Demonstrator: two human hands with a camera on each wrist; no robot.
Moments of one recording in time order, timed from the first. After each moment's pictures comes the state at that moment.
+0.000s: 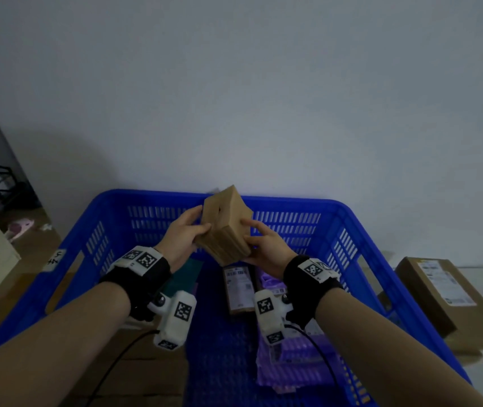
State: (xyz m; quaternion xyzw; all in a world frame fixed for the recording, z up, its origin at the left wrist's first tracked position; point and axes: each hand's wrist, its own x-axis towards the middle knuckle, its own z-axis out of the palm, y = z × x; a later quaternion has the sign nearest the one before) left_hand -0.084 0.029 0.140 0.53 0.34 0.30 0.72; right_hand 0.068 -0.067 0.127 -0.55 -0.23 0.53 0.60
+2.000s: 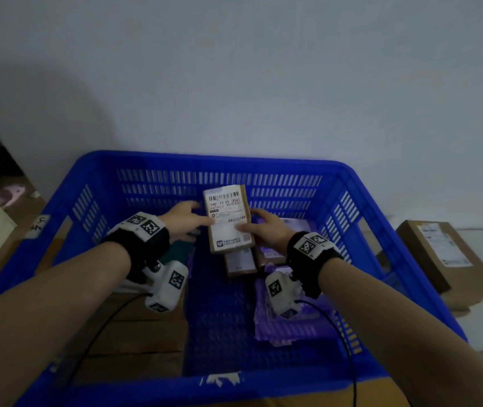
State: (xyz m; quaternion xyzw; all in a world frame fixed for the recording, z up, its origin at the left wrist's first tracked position) left_hand -0.075 0.044 0.098 0.67 0.47 0.04 0.58; right_hand 0.085 -0.072 0.074 -0.70 -0.27 0.48 0.45
